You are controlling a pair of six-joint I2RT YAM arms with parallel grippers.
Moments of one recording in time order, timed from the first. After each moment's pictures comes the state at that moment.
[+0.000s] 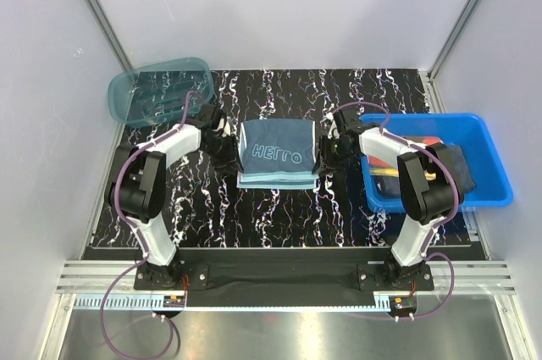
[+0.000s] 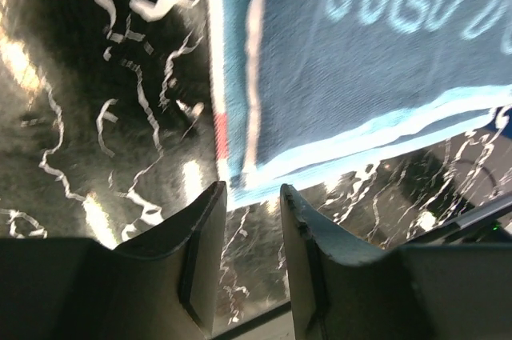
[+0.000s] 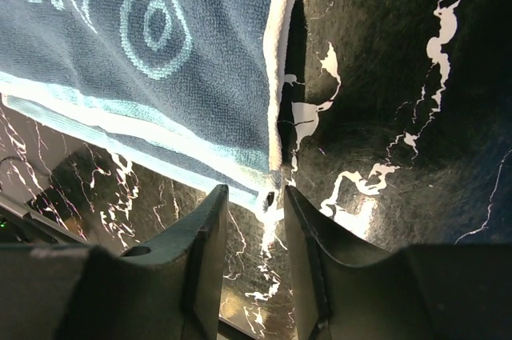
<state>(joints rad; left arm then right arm) -0.28 1.80 1.17 -0.62 0.38 -0.43 0.34 1.80 1.12 -0.48 -0.36 0.40</state>
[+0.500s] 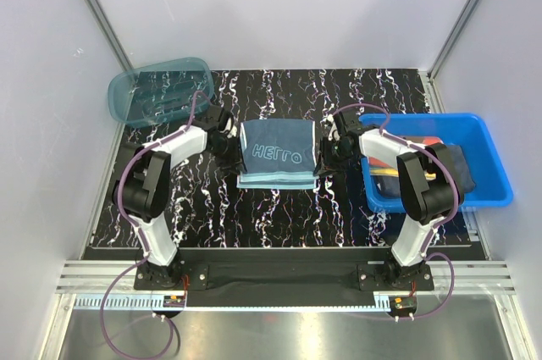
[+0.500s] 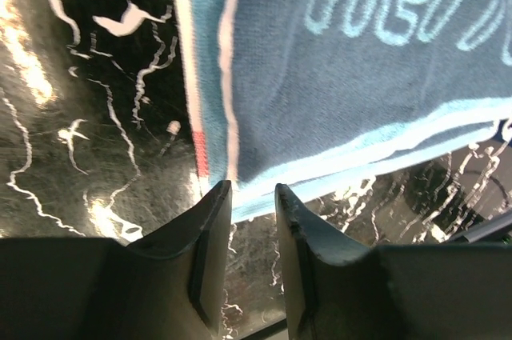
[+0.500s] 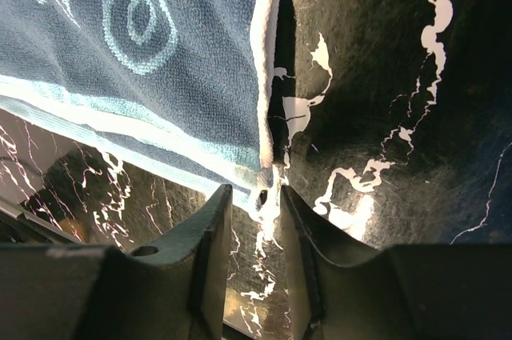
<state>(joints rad) -0.32 1.81 1.16 -0.57 0.33 -0.46 0.34 1.80 1.11 -0.48 -0.35 0.40</state>
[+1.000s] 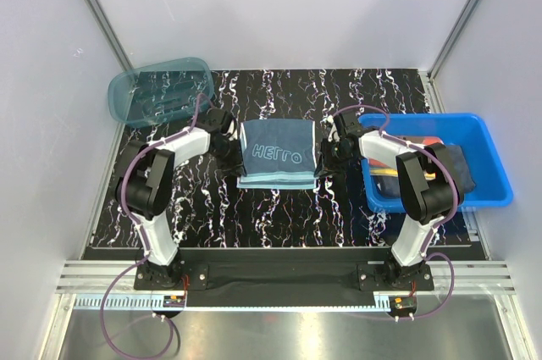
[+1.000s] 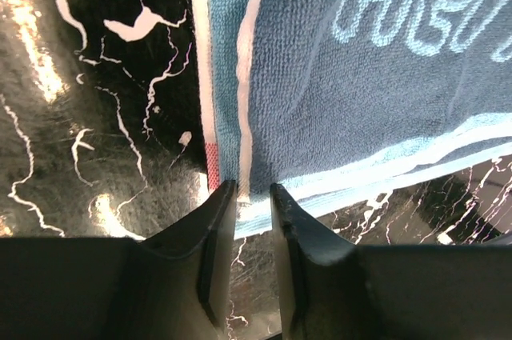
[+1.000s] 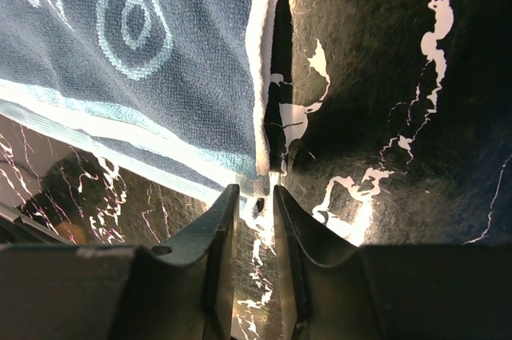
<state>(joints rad) -0.34 1.83 1.15 -0.55 0.29 -0.47 0.34 1.80 1.08 -0.44 -0.35 0.40</state>
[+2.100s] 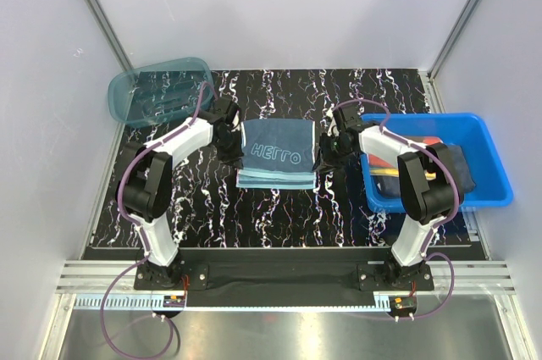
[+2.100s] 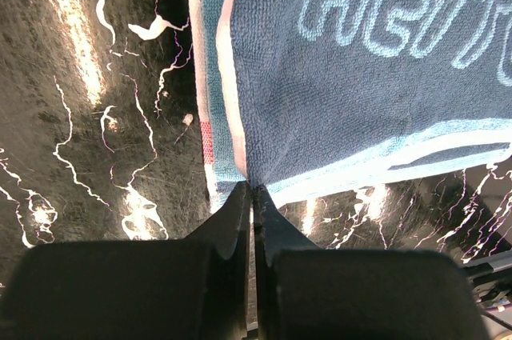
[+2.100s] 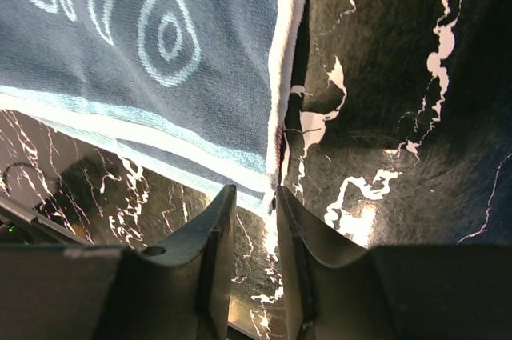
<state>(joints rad) -0.38 1.82 1.30 -0.73 0.18 -0.47 0.34 1.80 1.15 -0.49 -0.35 0.41</state>
